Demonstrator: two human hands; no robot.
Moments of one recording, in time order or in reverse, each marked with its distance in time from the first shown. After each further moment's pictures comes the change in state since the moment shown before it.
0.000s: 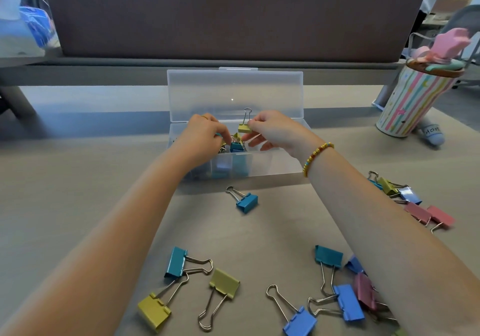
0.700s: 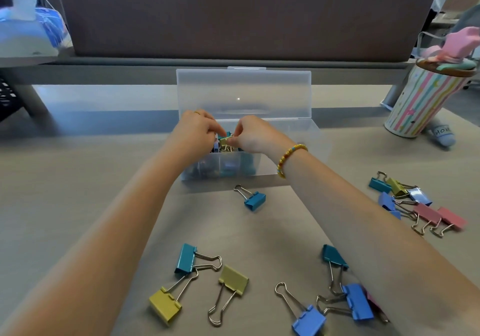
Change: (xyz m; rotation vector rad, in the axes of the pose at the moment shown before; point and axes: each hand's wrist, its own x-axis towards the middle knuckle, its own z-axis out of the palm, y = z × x) left_hand -0.012 -0.012 -0.018 -0.024 0.103 -0.027; right_hand 0.017 -0.016 0.045 -0.481 0.056 -0.069
